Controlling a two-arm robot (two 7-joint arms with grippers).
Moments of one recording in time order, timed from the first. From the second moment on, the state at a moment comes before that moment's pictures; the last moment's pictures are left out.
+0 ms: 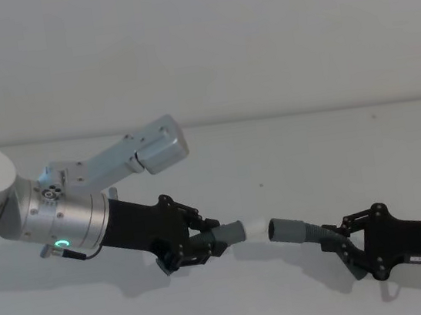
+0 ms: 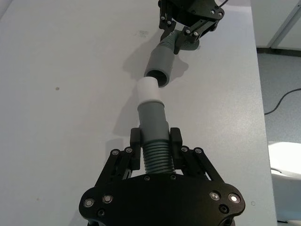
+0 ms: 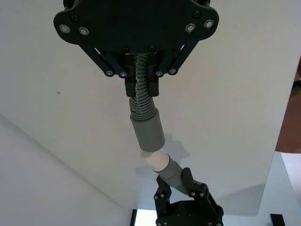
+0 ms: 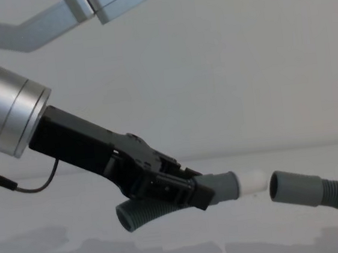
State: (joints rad) left arm -0.69 0.65 0.77 -1.67 -0.40 0.51 -0.94; right arm 0.26 0.68 -0.38 -1.38 0.51 -0.22 1.08
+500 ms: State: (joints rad) left arm -0.70 0.66 0.78 -1.66 -0.41 0.51 -0.95; right arm 0.27 0.68 -0.40 -1.35 0.50 -0.23 1.08
